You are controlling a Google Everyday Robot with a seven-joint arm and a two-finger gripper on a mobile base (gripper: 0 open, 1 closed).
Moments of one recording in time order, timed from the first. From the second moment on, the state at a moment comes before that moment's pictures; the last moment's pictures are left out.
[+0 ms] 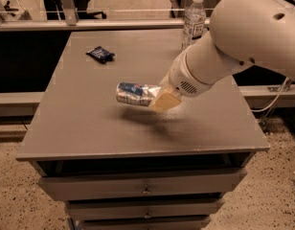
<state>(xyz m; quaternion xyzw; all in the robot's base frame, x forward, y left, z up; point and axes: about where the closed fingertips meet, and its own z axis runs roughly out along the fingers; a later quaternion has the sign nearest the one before) 0.519 -0.054 0.886 -0.54 0.78 0.07 0.31</state>
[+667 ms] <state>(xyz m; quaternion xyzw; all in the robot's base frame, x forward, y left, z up) 0.618 -0.046 0.876 -0.52 0.77 0.10 0.34</state>
